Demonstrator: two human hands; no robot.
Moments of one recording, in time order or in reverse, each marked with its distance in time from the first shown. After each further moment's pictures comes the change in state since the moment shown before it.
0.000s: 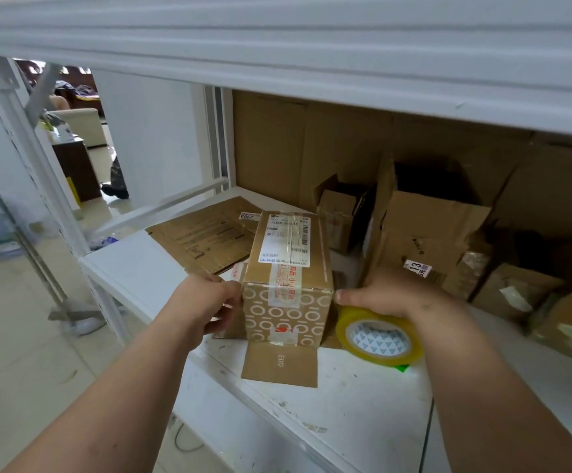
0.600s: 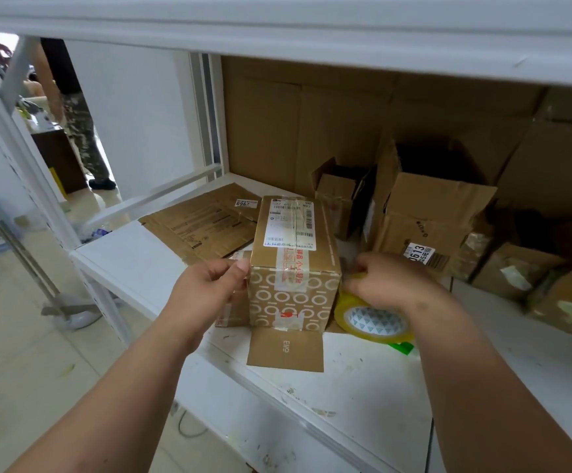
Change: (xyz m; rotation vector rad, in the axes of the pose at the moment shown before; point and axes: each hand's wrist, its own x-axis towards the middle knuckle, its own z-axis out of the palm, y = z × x) left_hand -0.011 -0.012 -0.004 0.069 -0.057 0.387; right_hand -0.016 -0.018 0.012 -0.091 0.126 -0.033
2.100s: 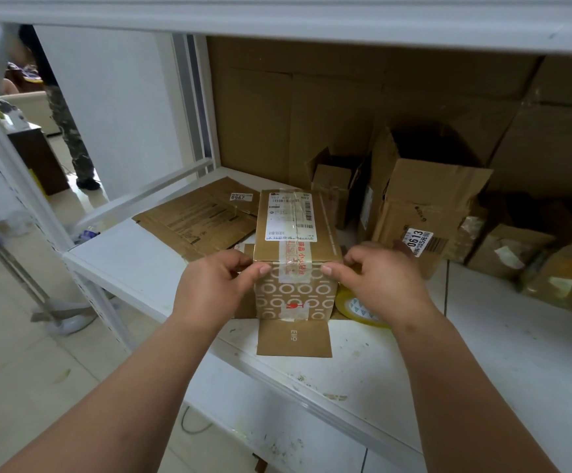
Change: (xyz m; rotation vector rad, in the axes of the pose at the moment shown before) left_hand 0.013 -0.016 0.003 0.458 0.117 0.294; right_hand -0.027 -0.015 0.029 0.119 0.407 -0.147
